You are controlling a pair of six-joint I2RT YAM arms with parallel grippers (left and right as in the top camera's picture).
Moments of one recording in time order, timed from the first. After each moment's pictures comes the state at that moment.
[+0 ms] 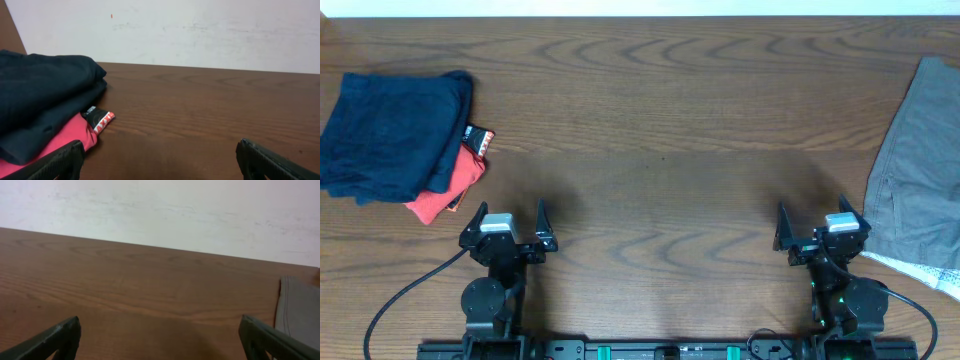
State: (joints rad) left arm -0.01 0.01 0.02 -0.11 -0.03 -0.07; right arm 0.01 0.02 0.01 -0.06 -0.09 -0.07
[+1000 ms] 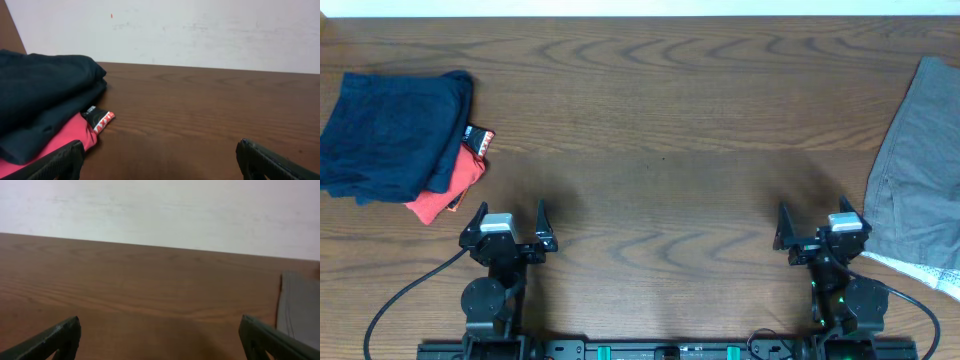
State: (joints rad) left arm -0.01 0.01 0.02 -0.11 -0.03 -0.07; right arm 0.01 0.02 0.01 -0.07 -0.07 -0.03
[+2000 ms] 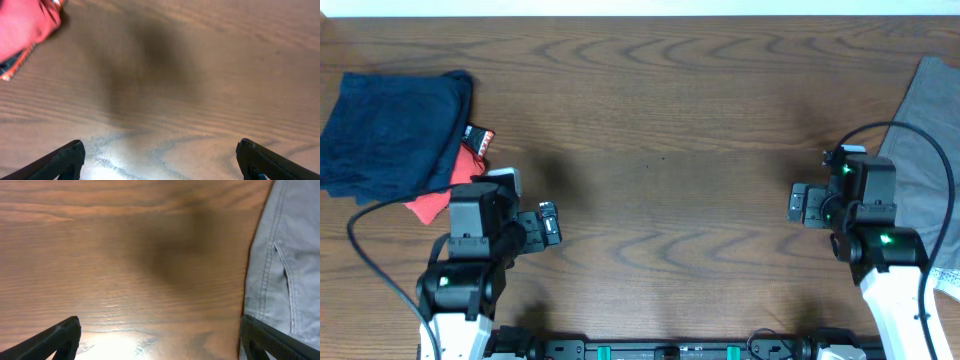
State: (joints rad) left arm -0.01 0.83 0.71 -0.83 0.10 -0.20; right arm -0.01 1.03 0.74 -0.67 0.11 0.07
